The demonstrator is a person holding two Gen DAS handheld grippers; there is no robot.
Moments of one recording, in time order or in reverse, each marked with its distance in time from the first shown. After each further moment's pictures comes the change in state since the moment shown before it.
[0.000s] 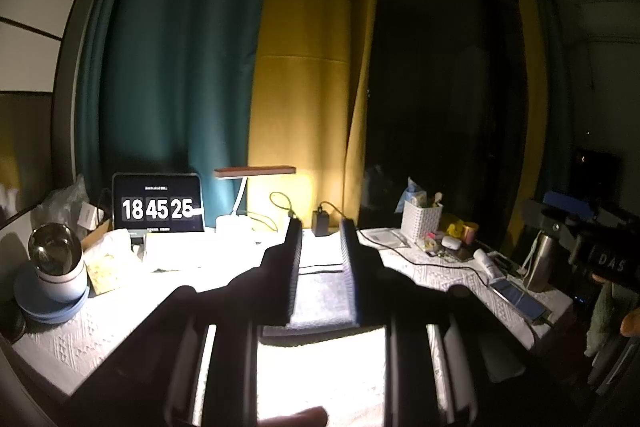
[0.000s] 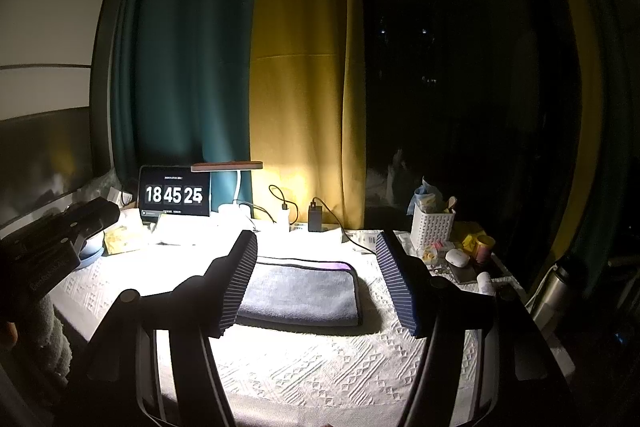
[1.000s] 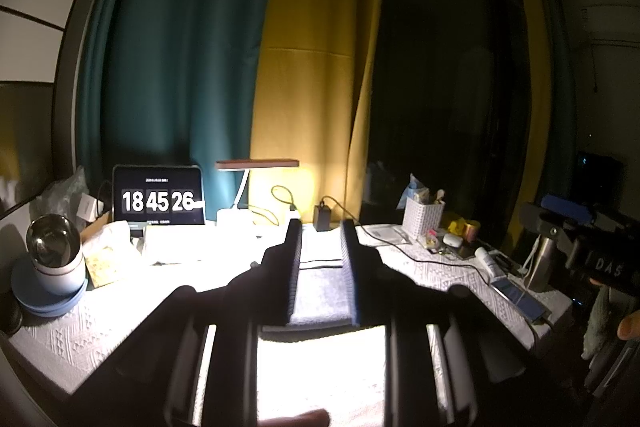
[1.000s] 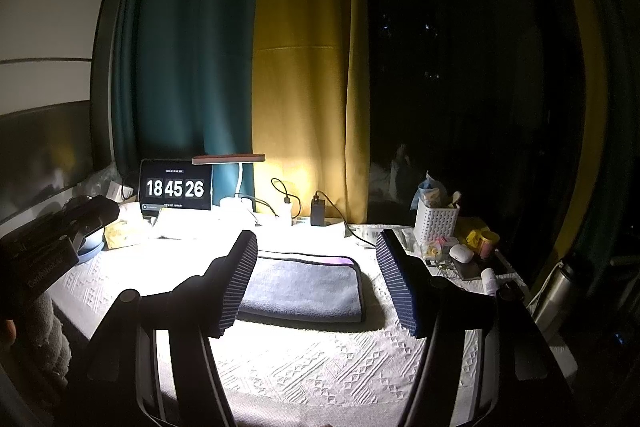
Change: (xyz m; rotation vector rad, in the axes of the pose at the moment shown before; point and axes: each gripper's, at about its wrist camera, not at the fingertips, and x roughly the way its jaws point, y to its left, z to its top) left arm 0.002 0.004 -0.003 -0.015 0.012 0.001; right arm 0.010 0.002 -0.004 -0.006 0.023 0.010
